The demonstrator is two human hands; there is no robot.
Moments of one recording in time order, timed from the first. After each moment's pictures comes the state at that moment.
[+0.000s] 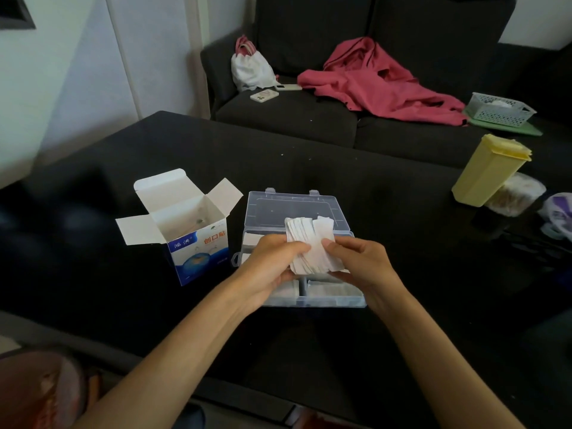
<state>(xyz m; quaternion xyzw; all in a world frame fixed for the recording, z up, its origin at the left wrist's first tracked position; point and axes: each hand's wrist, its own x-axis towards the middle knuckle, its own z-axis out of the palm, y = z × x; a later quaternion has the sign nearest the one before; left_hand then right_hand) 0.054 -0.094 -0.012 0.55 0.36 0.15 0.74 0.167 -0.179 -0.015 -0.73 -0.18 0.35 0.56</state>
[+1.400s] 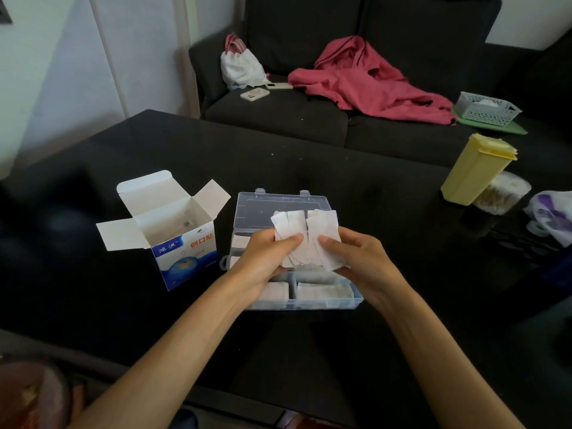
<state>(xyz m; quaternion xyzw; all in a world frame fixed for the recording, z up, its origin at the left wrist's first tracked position) 0.067 -0.088 -0.012 0.57 0.38 0.18 0.71 0.179 -0.182 -0.012 -0.70 -0.22 0.36 0.58</state>
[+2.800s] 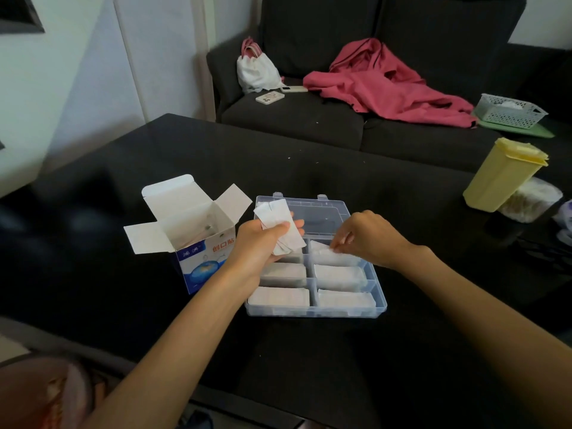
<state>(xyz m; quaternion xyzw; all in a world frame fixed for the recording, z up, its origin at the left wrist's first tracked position) 0.048 -0.067 0.012 0.51 0.38 0.21 0.74 0.240 -0.135 -0.019 -0.77 -0.63 0.06 0.10</state>
